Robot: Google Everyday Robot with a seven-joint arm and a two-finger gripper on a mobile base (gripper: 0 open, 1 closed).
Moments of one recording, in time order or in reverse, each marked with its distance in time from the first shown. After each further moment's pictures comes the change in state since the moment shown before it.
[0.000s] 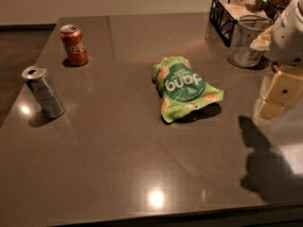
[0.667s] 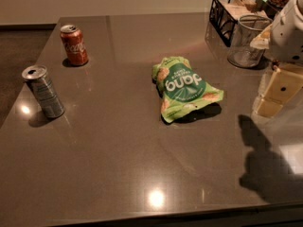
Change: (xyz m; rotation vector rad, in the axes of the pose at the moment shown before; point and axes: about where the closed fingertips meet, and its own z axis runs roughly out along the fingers) arm -0.001 -0.003 -0.001 0.000 0.002 0.010
